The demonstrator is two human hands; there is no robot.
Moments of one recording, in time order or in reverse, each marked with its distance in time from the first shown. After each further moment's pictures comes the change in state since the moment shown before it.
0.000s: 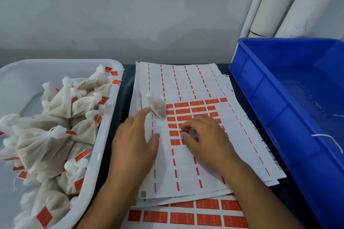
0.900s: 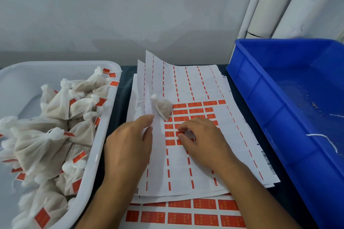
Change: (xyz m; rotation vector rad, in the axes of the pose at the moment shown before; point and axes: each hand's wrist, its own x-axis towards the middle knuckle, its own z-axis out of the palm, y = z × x) left_hand -0.001 0.010 -0.007 0.024 0.103 0.027; right_hand 0.001 0.001 0.001 0.009 -0.039 0.003
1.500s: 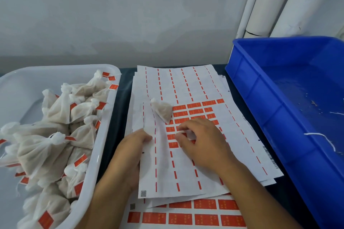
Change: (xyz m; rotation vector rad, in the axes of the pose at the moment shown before) left_hand 0.006 -0.003 -0.001 -0.950 -0.524 -0.843; right_hand -0.004 -0.009 -0.007 0.054 -0.004 0.052
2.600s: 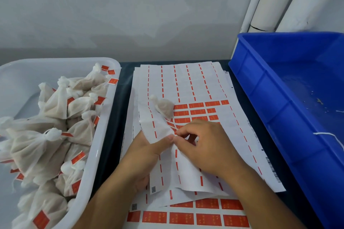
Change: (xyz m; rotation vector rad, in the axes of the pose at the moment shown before) left_hand 0.014 -0.020 0.011 0.203 -0.132 0.208; right_hand -0.011 -0.023 -0.023 0.113 -0.082 -0.067
